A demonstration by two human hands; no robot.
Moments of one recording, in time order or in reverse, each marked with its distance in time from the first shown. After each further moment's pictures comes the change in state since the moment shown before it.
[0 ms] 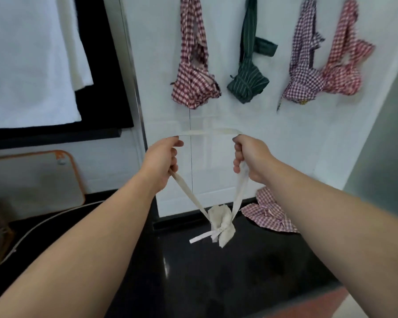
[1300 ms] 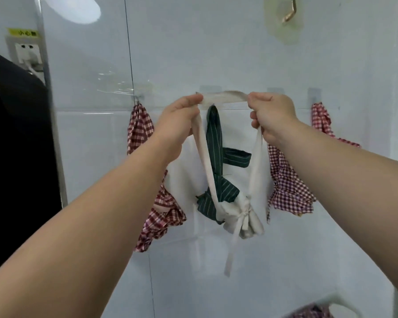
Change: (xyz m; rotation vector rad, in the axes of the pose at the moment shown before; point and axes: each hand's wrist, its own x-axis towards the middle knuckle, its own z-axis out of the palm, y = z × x) left_hand 0.158 0.222 0.195 0.074 -0.246 0.687; right_hand 0.177 -0.268 -0.089 0.088 0.262 -0.731
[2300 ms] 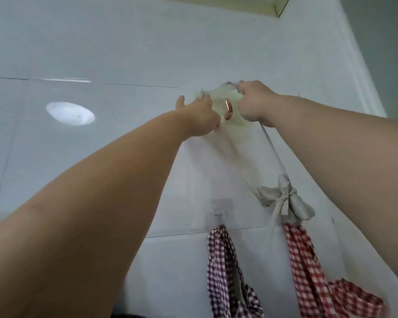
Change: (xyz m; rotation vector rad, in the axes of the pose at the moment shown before) left_hand 0.211 0.116 0.222 1.249 0.006 0.178; right_hand 0.265 -0.125 -0.096 -0.834 -0.136 -0.556
